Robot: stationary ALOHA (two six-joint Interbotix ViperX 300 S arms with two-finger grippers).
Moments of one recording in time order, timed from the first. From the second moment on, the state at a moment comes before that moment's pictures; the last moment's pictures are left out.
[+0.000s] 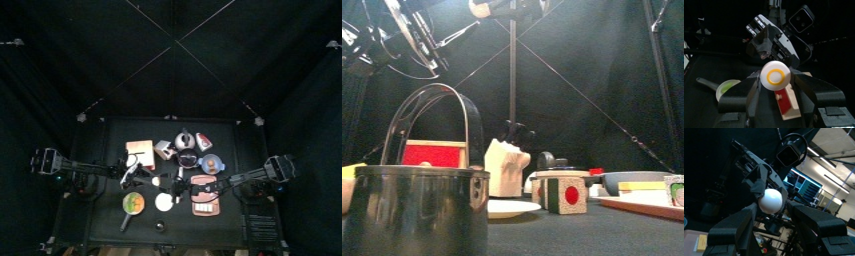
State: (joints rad) left arm 0.05 -0.26 1.06 0.27 -1.26 -0.73; right arm 0.20 -0.09 0.34 -1.71 0.35 1.53
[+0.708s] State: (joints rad) left arm 0.05 -0.20 1.01 0.33 -1.30 -0.79; right arm 0.20 -0.06 0.31 -1.73 0.36 1.53
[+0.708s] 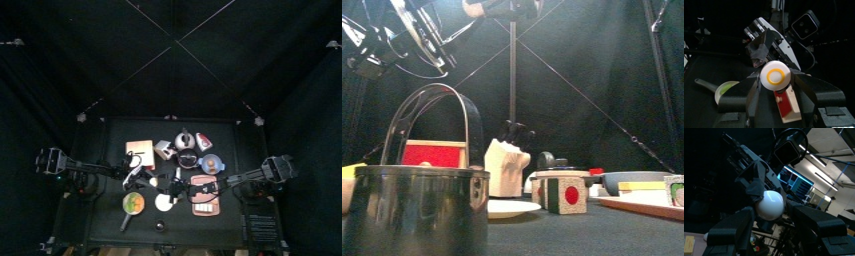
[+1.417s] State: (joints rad) left arm 0.05 -0.17 1.00 0.31 -1.34 -0.79; right arm 0.20 -0.05 0.31 -1.73 0.37 1.53
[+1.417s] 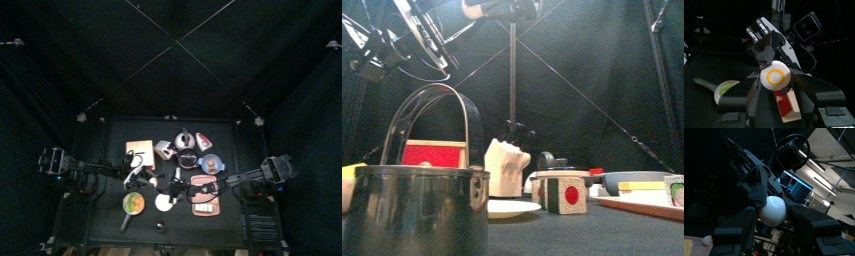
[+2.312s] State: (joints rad) left arm 0.05 -0.17 1.00 0.32 -1.35 -0.81; right arm 0.21 -0.05 0.31 -1.68 0.41 1.53
